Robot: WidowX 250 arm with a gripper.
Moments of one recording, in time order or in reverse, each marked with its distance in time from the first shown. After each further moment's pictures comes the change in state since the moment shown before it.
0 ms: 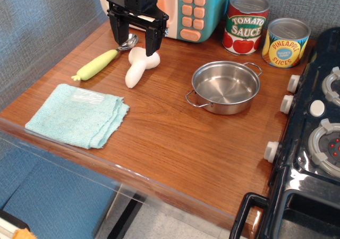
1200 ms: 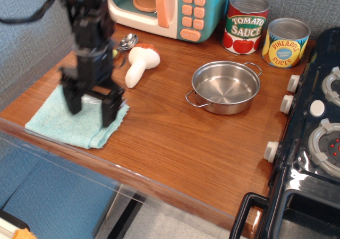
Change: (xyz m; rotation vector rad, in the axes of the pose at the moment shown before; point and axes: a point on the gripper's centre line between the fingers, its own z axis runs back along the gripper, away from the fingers) arm -0.127 0.001 -0.049 -0.013 0.177 0.100
